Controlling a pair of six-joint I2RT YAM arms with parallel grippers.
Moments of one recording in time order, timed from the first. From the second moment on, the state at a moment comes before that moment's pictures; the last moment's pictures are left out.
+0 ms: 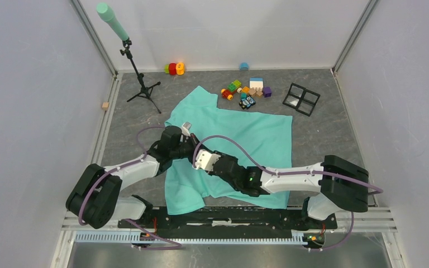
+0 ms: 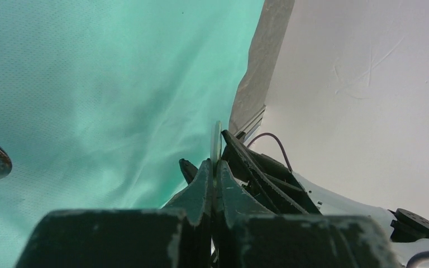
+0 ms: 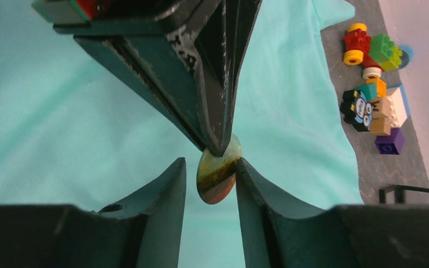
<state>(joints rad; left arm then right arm) -0.51 1.31 0.49 0.26 0.56 -1.22 1.25 1.50 0.74 0.16 0.54 -0.32</state>
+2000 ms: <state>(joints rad) -0.57 0.92 0.52 0.09 0.81 -0.65 0.66 1.24 0.66 0.33 -0.94 0.22</state>
